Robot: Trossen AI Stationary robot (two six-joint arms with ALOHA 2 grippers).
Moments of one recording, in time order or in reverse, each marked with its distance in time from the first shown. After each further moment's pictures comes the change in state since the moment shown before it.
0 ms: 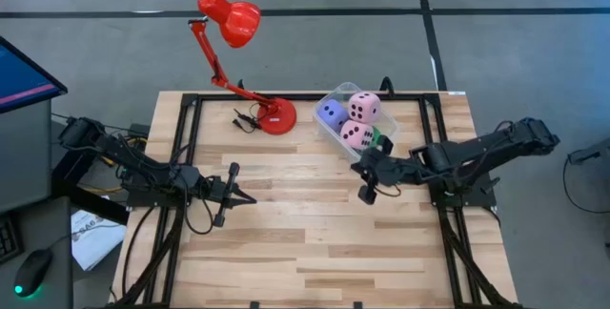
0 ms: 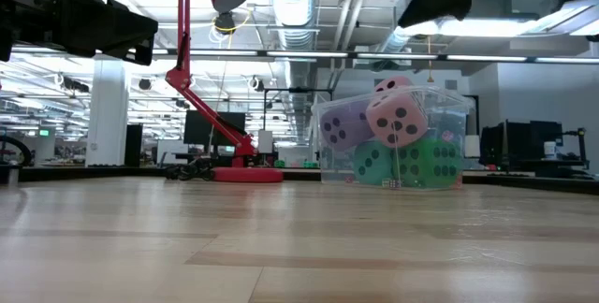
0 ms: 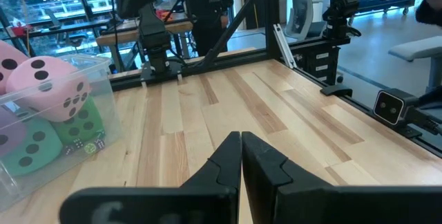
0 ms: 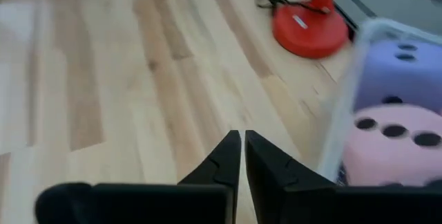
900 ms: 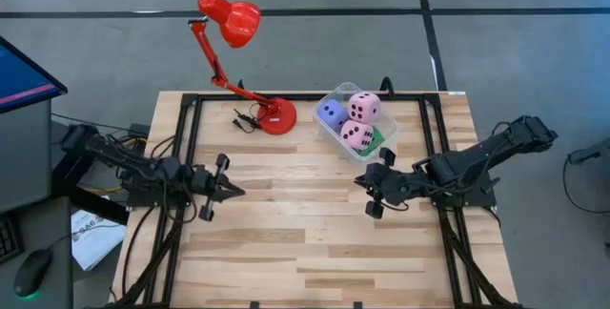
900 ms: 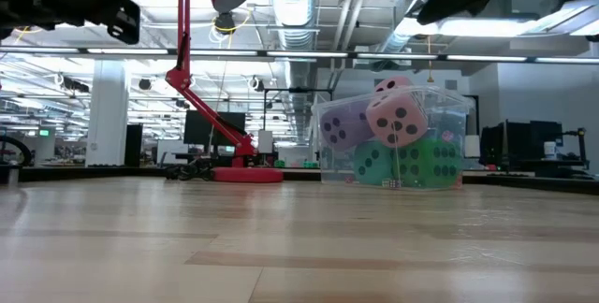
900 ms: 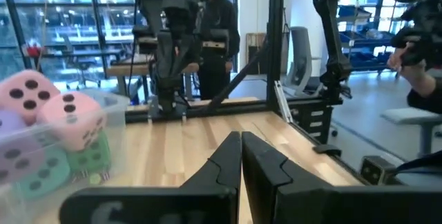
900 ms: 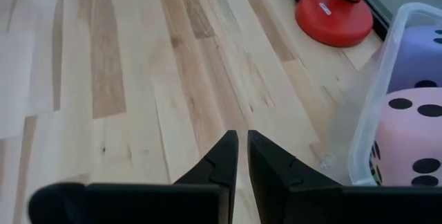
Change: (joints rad) left arm 0.001 -0.365 0.000 -0.190 -0.013 -0.085; right arm 0.132 0.000 -0.024 -0.033 0.033 0.045
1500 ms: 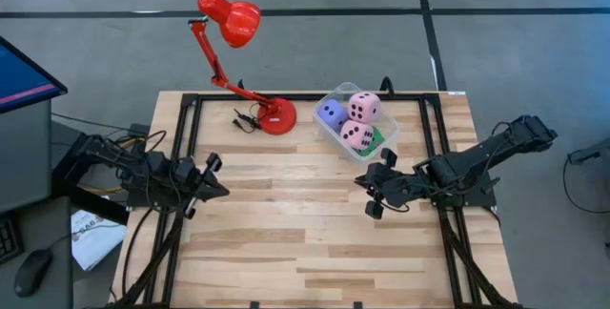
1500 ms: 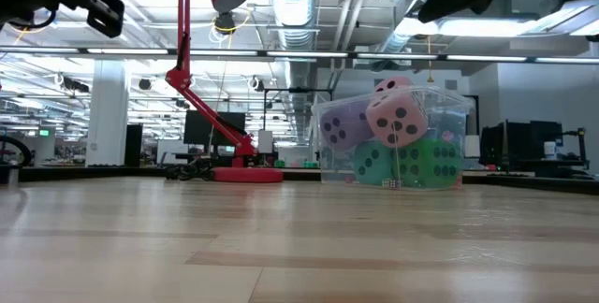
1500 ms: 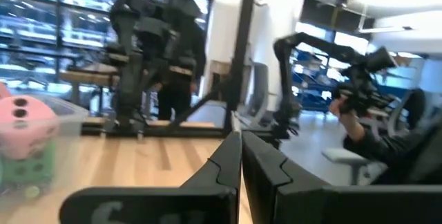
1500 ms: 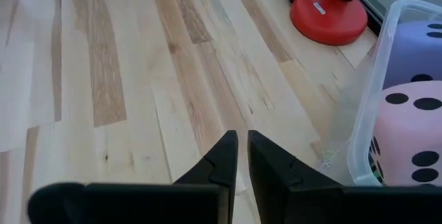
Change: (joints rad) left arm 0.000 -0.335 0.000 -0.235 0.111 -0.185; right arm 0.020 -0.002 0.000 0.000 0.028 0.051
